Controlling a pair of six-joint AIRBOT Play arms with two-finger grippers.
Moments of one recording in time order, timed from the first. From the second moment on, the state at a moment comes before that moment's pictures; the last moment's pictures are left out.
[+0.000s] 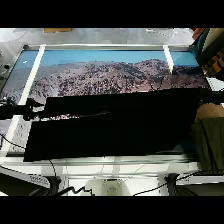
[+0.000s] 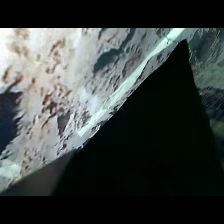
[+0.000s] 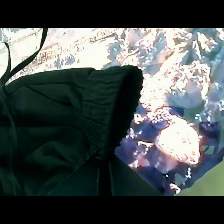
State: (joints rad) left arm 0.61 -1.79 1.29 0.81 -1.07 -1.50; right arm -0.67 -1.54 1.37 -0.91 1.05 0.99
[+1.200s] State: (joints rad) left arm 0.56 -1.71 1.46 0.97 -1.13 -0.89; right arm -0.40 -1.64 1.37 -0.89 0.53 1.13
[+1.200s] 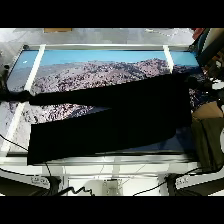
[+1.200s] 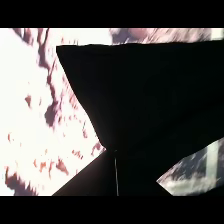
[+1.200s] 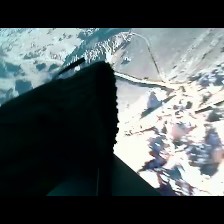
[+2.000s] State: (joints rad) left arm 0.56 -1.70 1.35 1.27 -1.07 -0.93; right arm -0.37 -1.70 1.37 -0.90 0.45 1.19
